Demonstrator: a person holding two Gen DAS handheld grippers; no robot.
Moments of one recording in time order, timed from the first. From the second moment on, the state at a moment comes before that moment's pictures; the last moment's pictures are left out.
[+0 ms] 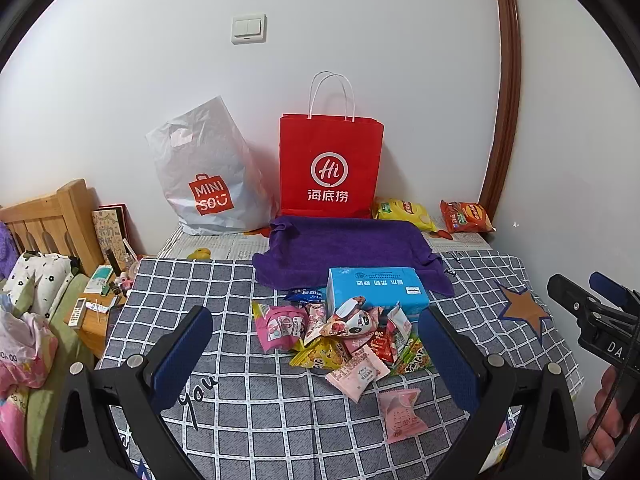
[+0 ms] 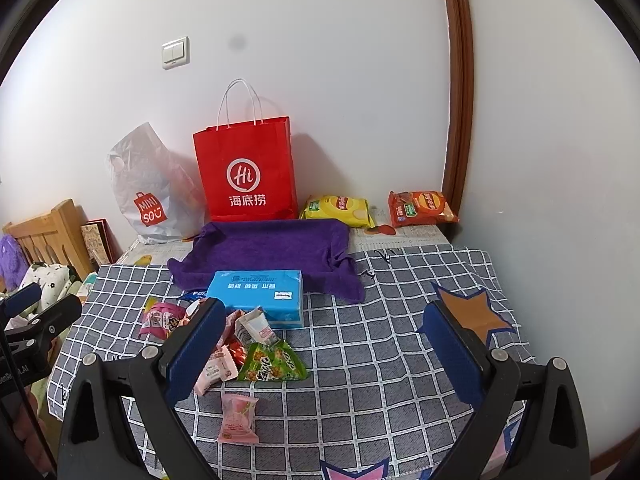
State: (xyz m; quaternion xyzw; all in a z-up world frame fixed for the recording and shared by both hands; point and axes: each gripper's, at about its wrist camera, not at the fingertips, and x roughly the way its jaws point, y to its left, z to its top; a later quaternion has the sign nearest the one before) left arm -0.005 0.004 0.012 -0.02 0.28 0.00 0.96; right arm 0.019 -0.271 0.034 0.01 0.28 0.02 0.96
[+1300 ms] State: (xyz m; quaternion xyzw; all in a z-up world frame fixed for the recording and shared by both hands) left arm 0.055 0.060 -0.097 -0.06 0.39 0.05 0.92; right arm 0.063 -0.217 -0.115 0.05 0.44 0.12 0.89
